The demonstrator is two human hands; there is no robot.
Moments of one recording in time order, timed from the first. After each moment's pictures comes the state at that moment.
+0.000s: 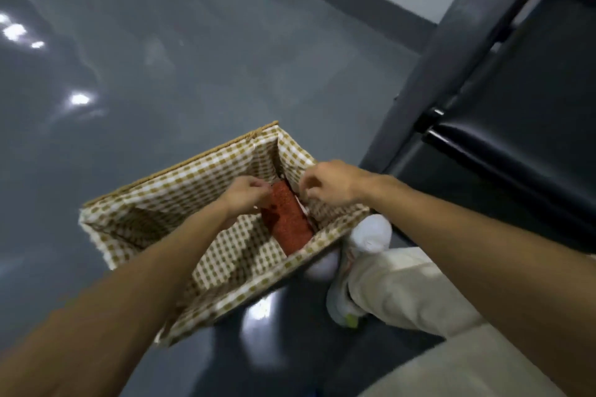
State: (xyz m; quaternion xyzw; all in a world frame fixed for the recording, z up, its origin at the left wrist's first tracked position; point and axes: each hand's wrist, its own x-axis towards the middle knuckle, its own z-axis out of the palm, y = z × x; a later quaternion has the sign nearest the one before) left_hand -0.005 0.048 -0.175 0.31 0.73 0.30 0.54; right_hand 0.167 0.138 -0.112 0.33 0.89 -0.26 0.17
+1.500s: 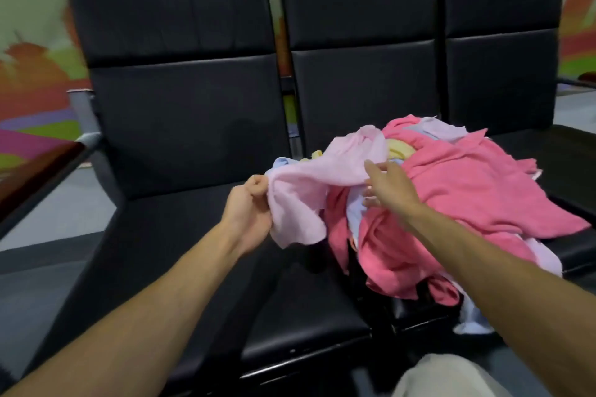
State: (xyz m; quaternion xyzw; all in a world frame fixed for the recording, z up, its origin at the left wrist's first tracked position) left_hand 0.560 0.203 0.092 0.46 0.27 0.35 0.77; right_hand 0.773 0.111 0.082 0.74 0.29 -0.19 -0.57
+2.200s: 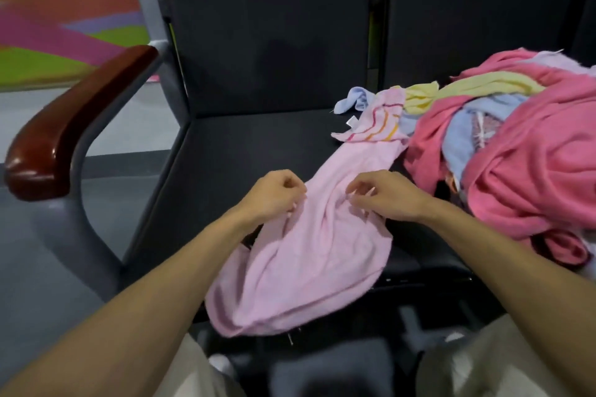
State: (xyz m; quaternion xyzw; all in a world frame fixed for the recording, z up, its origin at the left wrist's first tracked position) left_hand 0.435 0.243 0.004 0.77 0.46 0.15 0.41; right_hand 0.642 0.151 0.004 0.73 0.62 -0.22 -0.20
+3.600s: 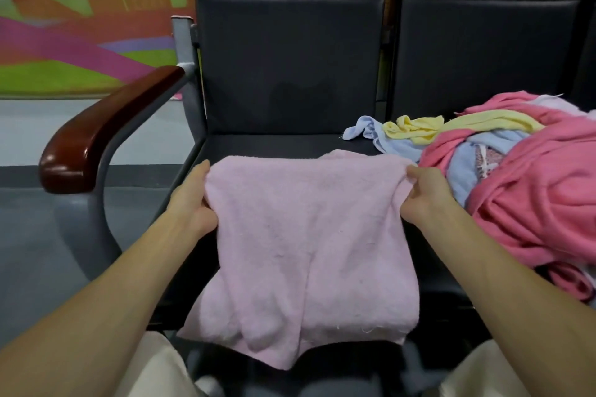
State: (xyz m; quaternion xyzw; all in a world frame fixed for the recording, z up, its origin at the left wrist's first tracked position) left_hand 0.351 0.276 0.020 0.23 0.47 0.46 0.72; right_hand 0.652 0.168 0.025 0.47 0.05 -0.46 -0.75
